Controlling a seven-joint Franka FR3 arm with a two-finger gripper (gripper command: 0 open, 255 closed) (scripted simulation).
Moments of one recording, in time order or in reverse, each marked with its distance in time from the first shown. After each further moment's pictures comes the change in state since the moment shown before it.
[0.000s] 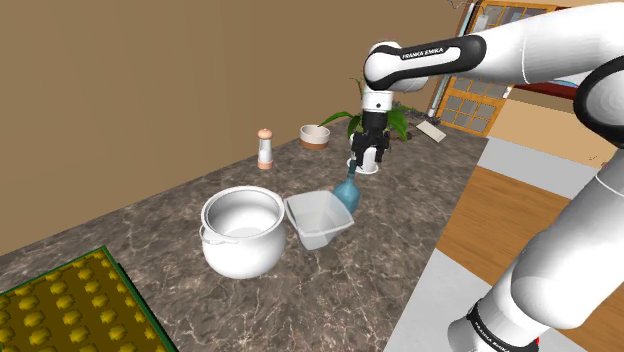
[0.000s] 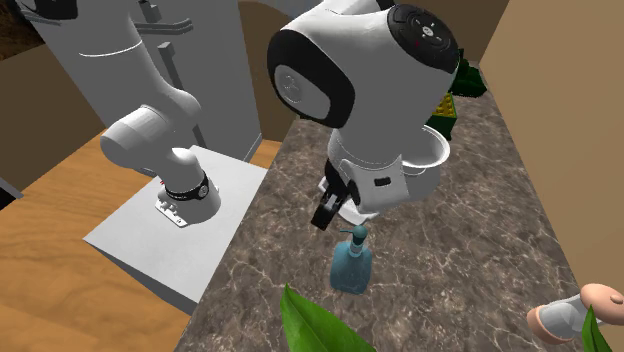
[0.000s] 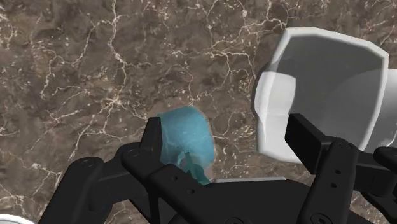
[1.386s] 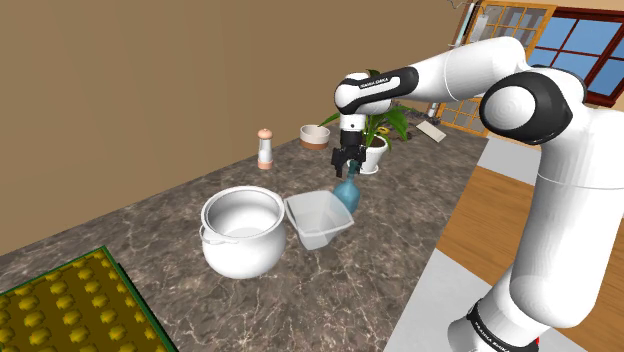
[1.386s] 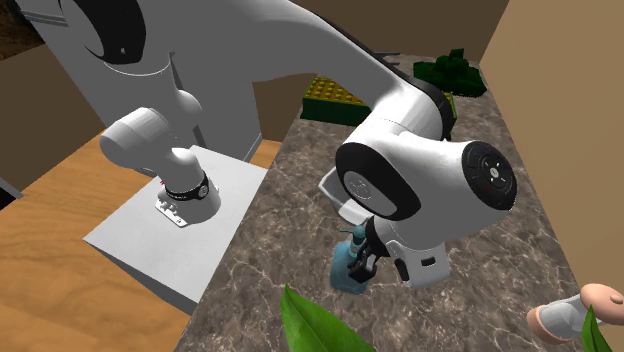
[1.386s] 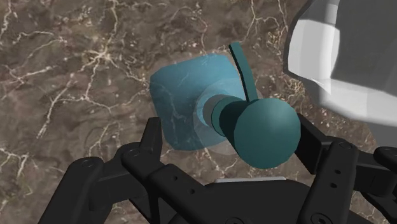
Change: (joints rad) arm -0.019 0.353 -0.007 0.220 0.041 0.080 -0.044
